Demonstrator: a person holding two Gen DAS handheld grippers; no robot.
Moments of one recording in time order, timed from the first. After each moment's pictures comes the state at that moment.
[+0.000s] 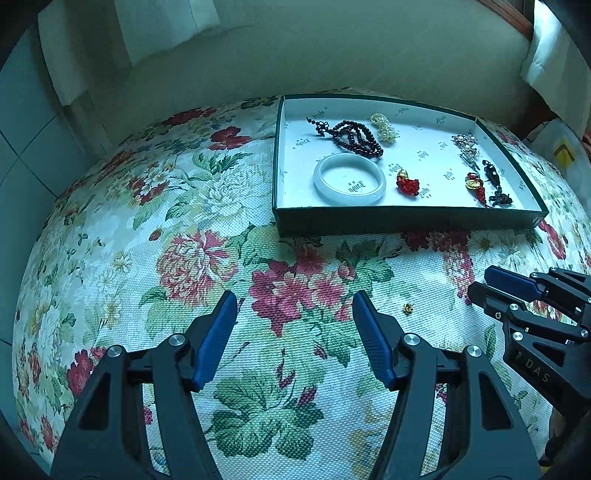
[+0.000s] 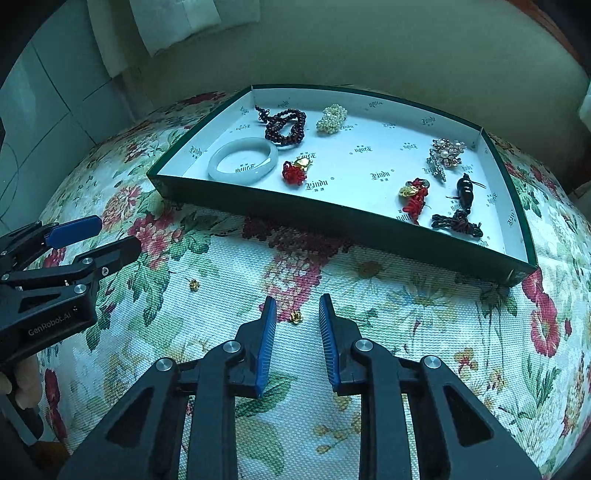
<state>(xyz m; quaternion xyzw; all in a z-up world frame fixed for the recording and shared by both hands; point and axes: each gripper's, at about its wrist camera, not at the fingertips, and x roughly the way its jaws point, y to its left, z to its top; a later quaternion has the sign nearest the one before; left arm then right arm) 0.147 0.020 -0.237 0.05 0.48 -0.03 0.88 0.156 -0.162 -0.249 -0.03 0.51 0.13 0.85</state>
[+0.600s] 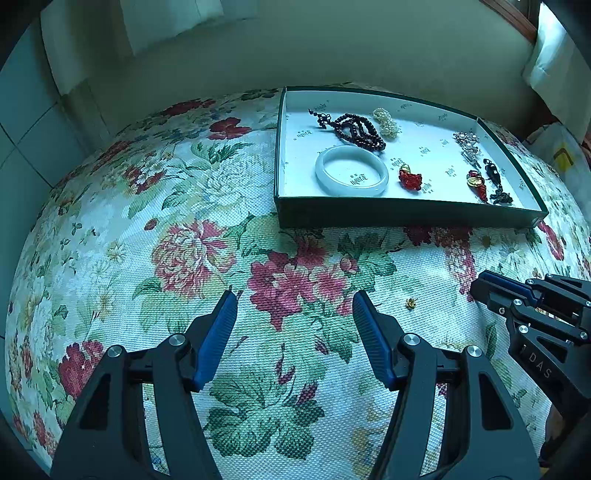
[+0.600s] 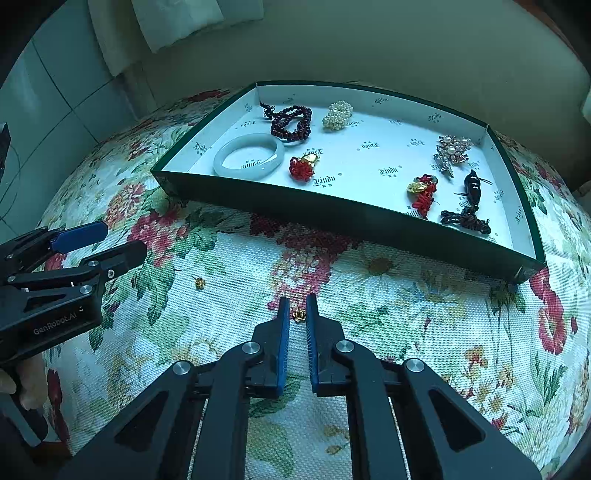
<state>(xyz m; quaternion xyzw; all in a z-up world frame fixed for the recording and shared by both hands) 0.146 0.022 -0.242 0.03 0.49 -0.04 0.87 0.155 -0.164 -0.251 -0.01 0.51 0.14 0.85</state>
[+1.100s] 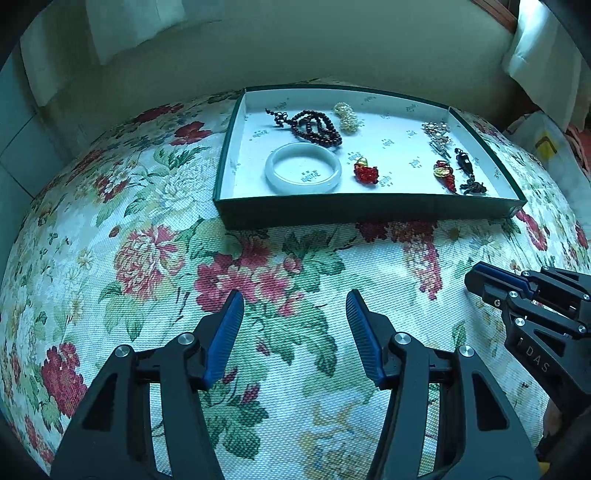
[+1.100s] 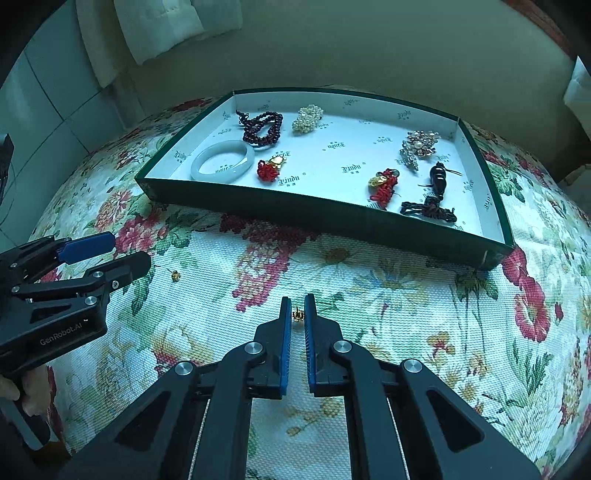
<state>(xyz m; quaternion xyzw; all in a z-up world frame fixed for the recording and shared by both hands) 0.145 -0.012 -0.244 0.04 0.49 -0.08 0.87 0.147 -0.193 -0.246 -0.01 0.50 0.12 0.86</state>
